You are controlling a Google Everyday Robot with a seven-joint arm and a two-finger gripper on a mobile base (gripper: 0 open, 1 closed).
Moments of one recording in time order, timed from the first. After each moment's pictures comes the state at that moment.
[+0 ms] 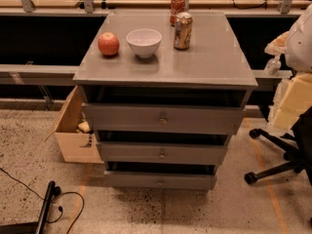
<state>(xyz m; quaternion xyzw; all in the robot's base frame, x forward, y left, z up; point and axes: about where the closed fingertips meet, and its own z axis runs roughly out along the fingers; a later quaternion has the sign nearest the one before) 0.438 -0.217 0.977 -0.60 0.78 -0.03 0.16</state>
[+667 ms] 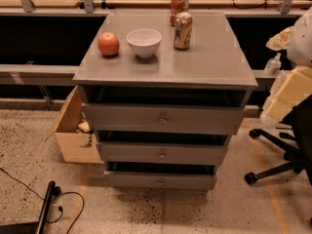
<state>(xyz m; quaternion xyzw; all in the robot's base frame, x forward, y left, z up) 0.458 -0.220 0.977 -0.58 0.79 -0.01 0.21</state>
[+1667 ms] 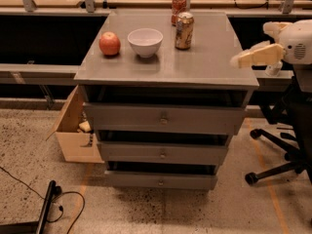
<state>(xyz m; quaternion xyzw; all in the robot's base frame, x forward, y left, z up) 0.628 -0.240 0.974 -0.37 0.73 0.19 0.54</state>
